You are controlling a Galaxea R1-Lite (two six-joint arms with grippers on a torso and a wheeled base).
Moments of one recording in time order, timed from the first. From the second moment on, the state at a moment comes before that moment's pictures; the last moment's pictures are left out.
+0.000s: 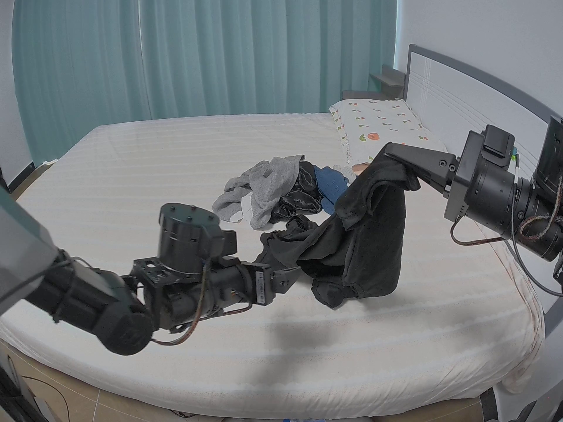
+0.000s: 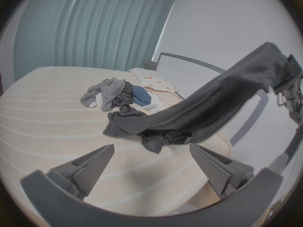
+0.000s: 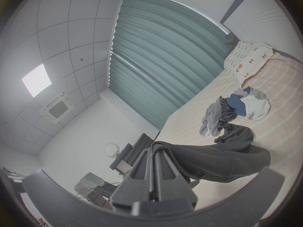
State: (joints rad) left arm -0.65 1.94 -0.82 -0.69 0.06 -0.35; right arm 0.59 1.46 -0.78 -0.80 0.24 0.84
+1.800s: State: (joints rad) left arm -0.56 1.99 -1.04 -0.50 0.14 -0.77; right arm 0.53 1.70 -0.85 -0.85 0.25 0.84
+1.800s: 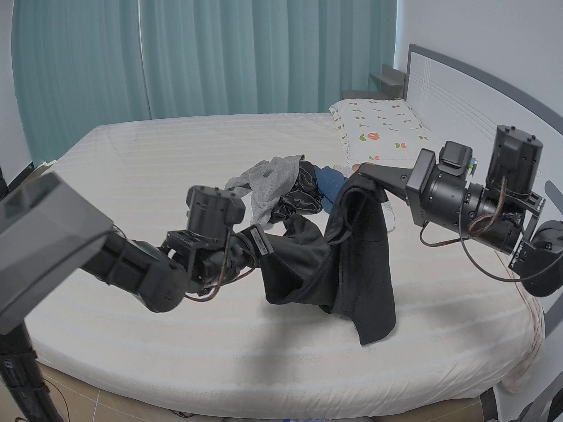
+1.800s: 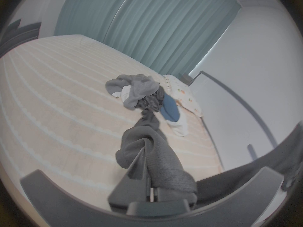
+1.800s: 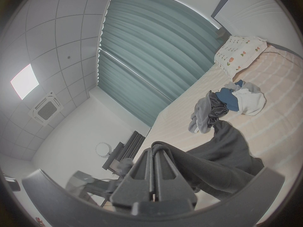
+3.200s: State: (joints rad) left arm -0.54 1.70 -0.54 -0.82 -0.08 -1.07; right arm 0.55 1.94 -0.58 -1.25 0.06 0.91
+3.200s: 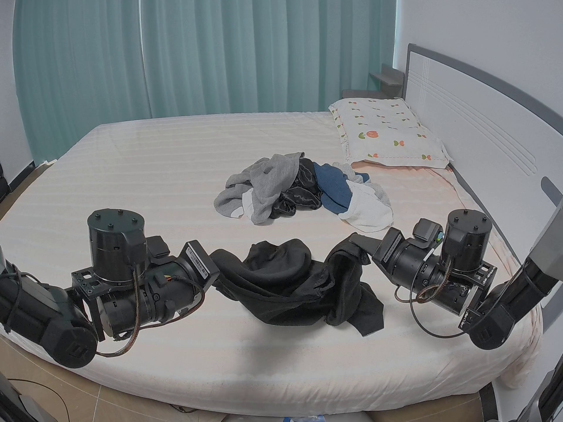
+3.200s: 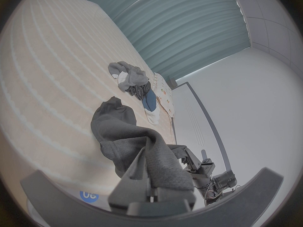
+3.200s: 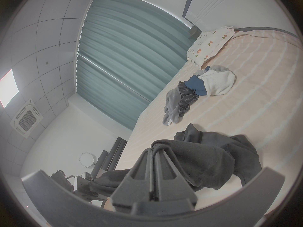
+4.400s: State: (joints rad) left arm -0.51 1.70 -0.54 -0.82 -0.08 -1.07; right arm 0.58 1.91 -0.58 -1.25 0.00 0.90
